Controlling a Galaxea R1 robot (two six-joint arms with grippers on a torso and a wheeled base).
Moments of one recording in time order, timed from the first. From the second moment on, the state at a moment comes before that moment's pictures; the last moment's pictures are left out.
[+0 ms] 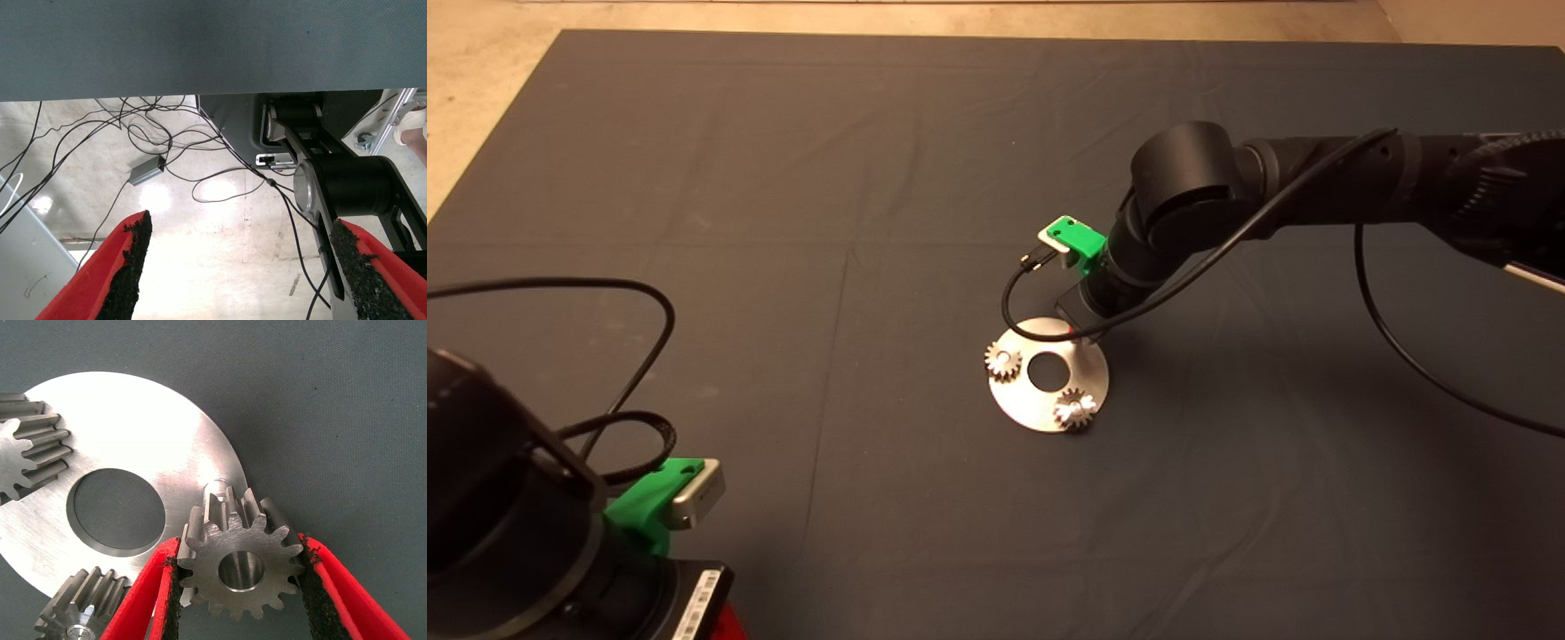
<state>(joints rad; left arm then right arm) -0.40 2.09 -0.34 0.01 1.53 -1.73 0.35 2.75 -1.17 -0.42 -1.52 0.94</state>
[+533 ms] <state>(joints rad) -0.40 2.09 -0.34 0.01 1.53 -1.73 0.35 2.75 -1.17 -0.45 -1.51 0.94</state>
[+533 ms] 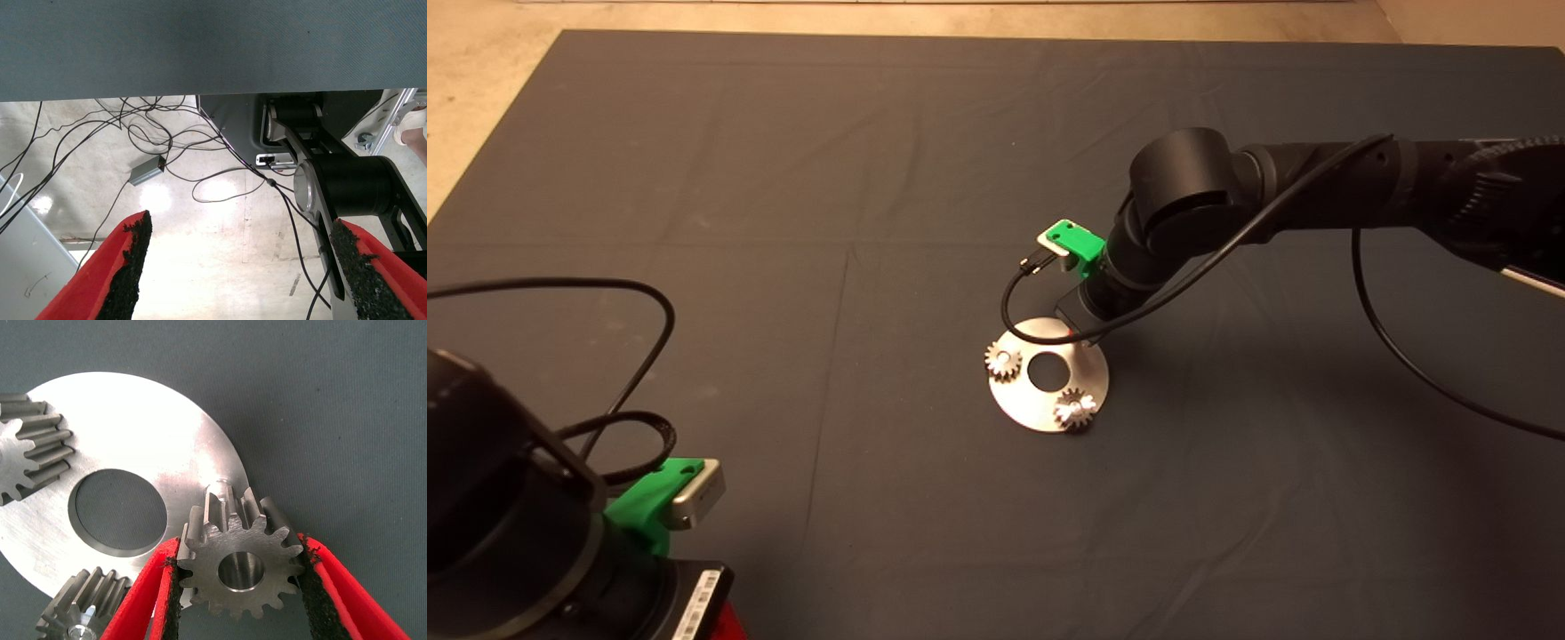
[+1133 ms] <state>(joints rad) -0.40 2.09 -0.34 0.01 1.53 -1.73 0.35 2.75 -1.17 -0.48 -1.49 0.95</state>
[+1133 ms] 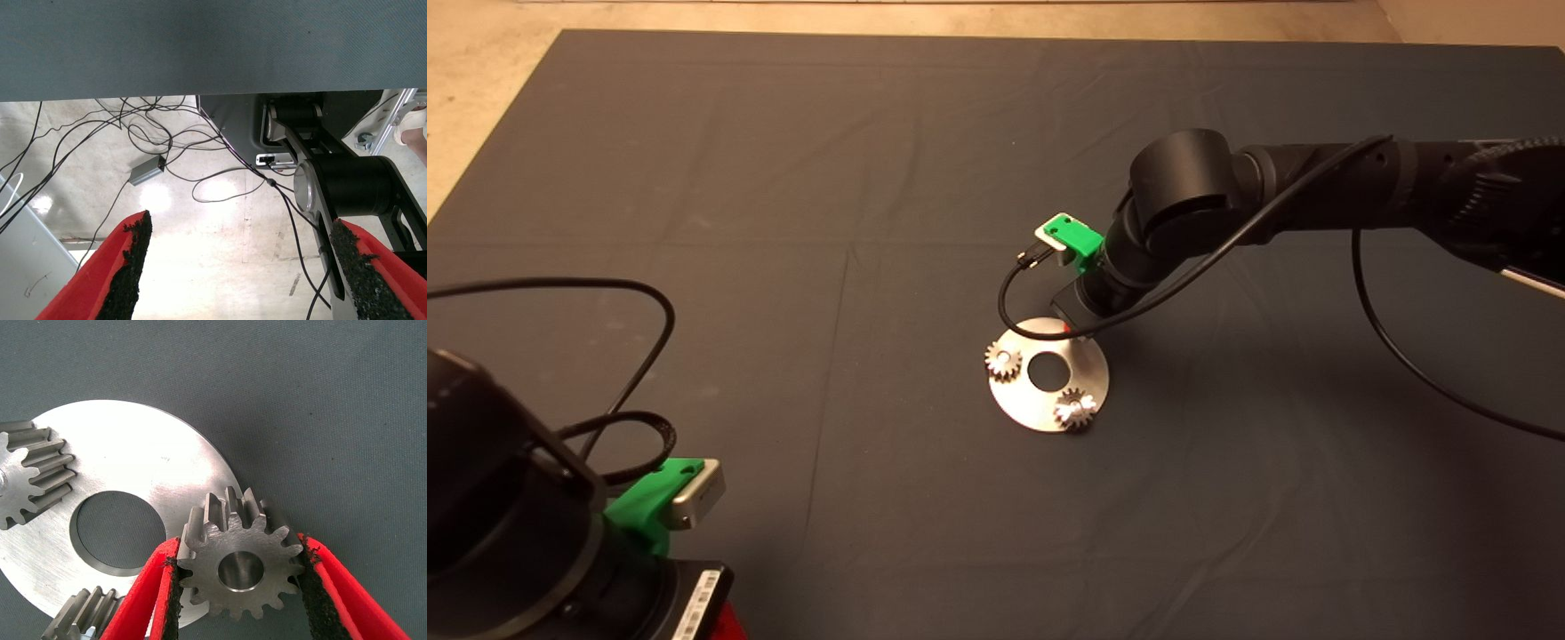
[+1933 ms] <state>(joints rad) -0.40 2.09 -0.34 0.01 1.53 -1.73 0.34 2.75 -1.17 -0.48 -1.46 0.95</state>
